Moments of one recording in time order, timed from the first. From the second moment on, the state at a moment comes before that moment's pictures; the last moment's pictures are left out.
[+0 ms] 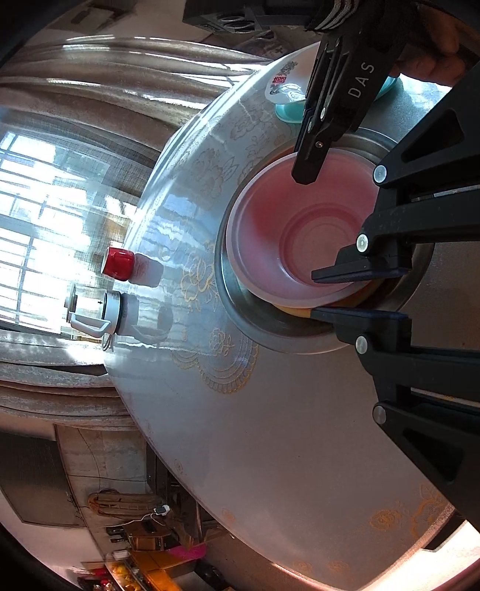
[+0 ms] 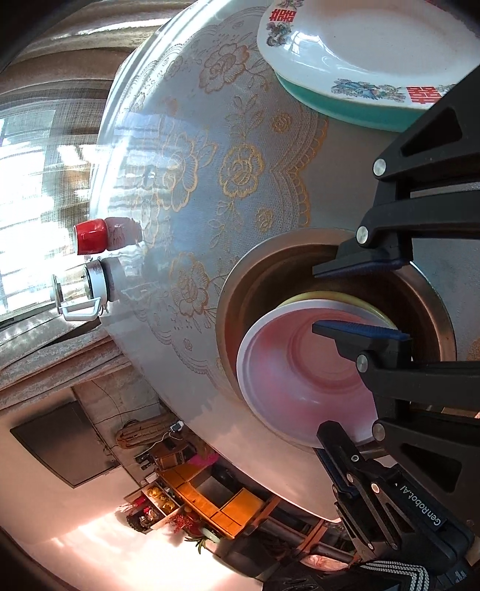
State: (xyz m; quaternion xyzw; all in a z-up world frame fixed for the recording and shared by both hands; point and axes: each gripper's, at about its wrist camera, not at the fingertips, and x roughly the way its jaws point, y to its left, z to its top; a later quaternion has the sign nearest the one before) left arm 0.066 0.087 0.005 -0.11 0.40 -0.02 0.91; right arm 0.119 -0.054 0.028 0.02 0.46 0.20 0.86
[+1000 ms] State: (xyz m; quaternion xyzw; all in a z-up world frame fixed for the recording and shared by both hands) left arm 0.048 0.080 0.012 -0.04 0.35 0.03 0.94; right arm 0.104 -0.082 0.036 0.07 0.43 0.20 0.88
